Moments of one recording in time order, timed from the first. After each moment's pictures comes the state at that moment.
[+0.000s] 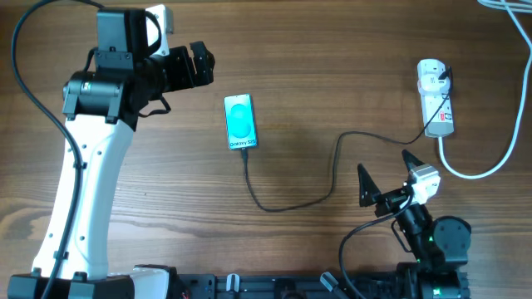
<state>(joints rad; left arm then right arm) -0.11 1.49 1.57 -0.90 0.21 -0.29 0.01 0.04 0.05 -0.08 -0.33 0.06</state>
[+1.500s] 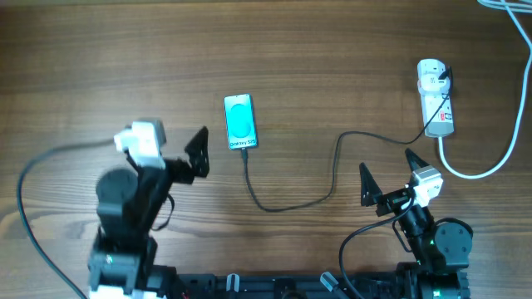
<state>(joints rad) -0.10 0.58 0.48 -0.14 0.18 -0.24 0.01 0.01 0.05 -0.07 -0.31 0.05</state>
